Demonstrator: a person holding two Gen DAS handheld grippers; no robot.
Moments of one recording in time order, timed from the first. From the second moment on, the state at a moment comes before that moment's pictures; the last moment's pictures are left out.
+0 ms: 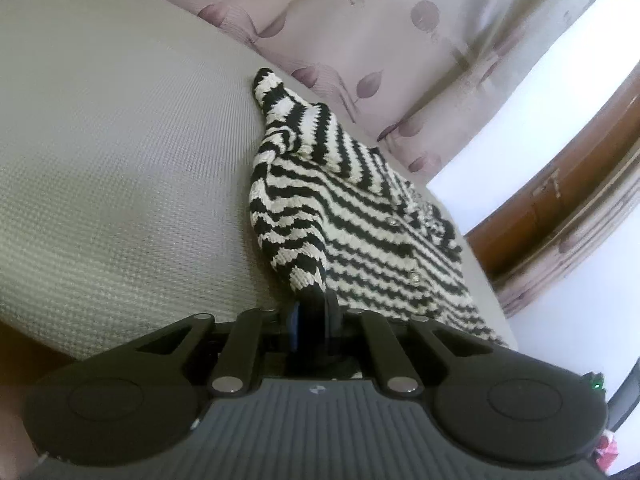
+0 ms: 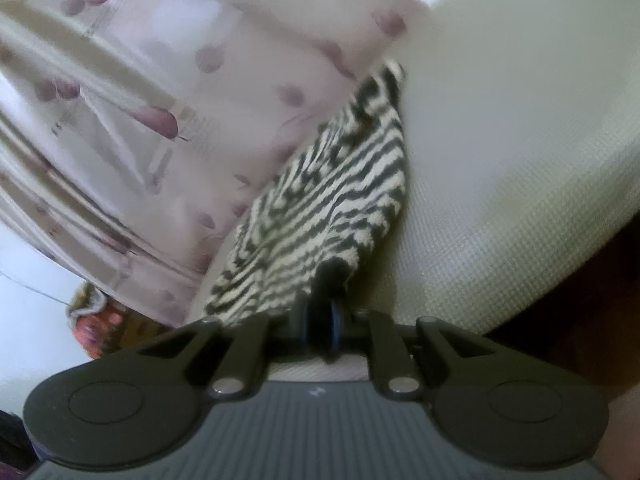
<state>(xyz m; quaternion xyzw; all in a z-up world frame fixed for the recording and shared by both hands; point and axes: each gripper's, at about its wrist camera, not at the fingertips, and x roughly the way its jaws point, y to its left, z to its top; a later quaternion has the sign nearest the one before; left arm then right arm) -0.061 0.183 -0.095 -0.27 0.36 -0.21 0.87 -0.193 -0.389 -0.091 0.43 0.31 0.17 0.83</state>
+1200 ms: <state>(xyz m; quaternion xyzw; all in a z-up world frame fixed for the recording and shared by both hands) 0.093 0.153 -0.012 -0.33 0.24 -0.20 0.89 -0.027 -0.410 -0.021 0.40 0.25 0.19 0.86</state>
